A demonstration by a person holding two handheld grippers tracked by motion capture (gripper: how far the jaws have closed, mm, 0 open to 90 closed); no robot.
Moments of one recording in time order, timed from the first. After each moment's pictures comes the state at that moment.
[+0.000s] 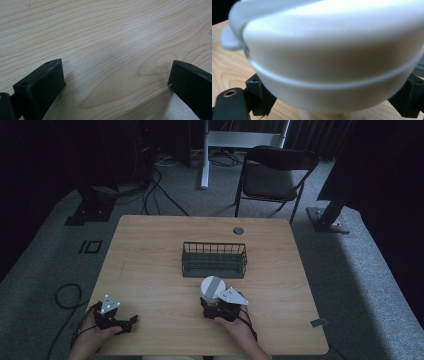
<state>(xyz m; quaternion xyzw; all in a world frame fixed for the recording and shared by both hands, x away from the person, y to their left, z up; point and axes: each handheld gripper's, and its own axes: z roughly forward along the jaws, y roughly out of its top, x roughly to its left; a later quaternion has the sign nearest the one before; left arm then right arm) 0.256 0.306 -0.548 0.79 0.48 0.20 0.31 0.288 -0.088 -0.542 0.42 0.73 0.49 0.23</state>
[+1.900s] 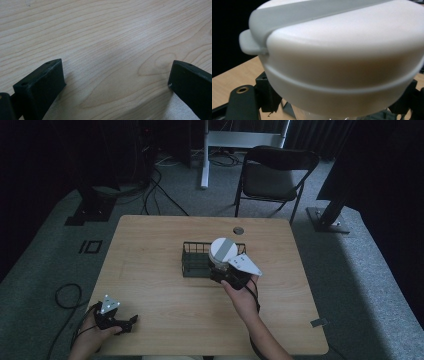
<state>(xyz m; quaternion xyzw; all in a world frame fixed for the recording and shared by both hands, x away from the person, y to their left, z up) 0.256 0.306 -0.548 0.79 0.48 0.20 0.31 0.339 -0.101 -0.432 0.41 0.66 0.54 0.32</state>
